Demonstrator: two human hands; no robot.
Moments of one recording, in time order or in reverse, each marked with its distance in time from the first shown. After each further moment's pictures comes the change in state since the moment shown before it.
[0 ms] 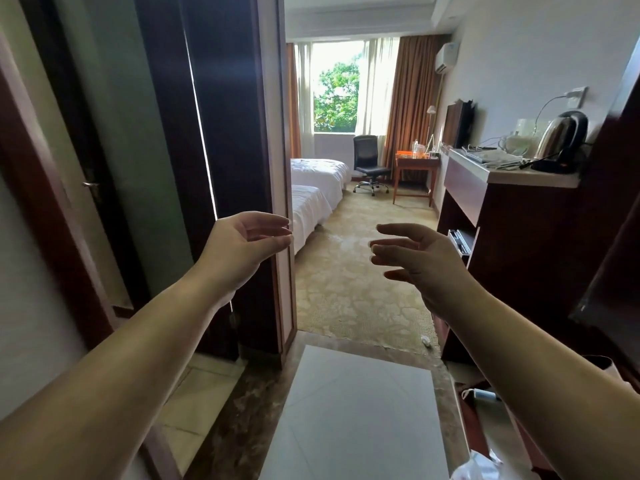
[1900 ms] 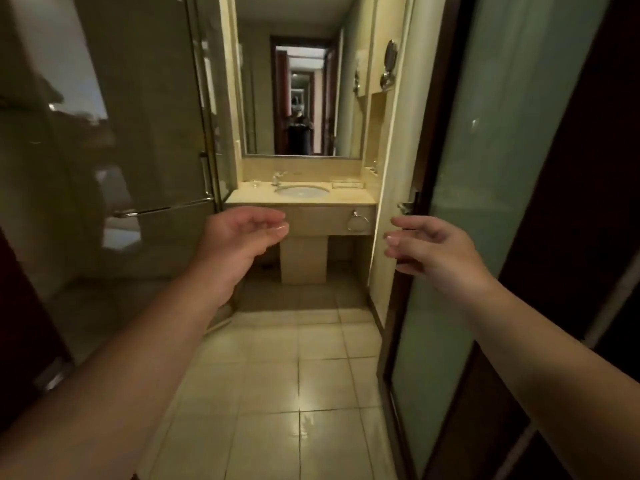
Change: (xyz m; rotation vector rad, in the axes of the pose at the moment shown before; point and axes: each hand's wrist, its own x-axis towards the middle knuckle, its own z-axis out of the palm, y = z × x) left_hand 0.380 -0.285 -0.379 0.437 1.209 -0.180; right_hand 0.644 0.158 0.601 0.367 -1.161 -0.060
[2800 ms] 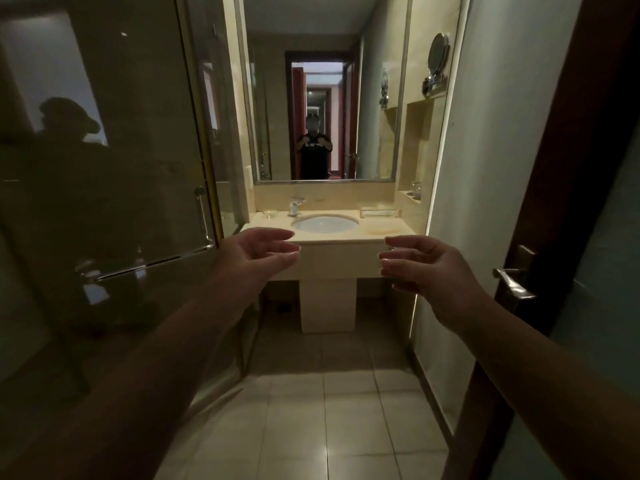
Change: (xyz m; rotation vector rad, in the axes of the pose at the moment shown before) left_hand 0.359 -0.181 -0.009 0.088 -0.076 0.003; right_hand 0.388 0.133 0.091 0.022 -0.108 -0.045
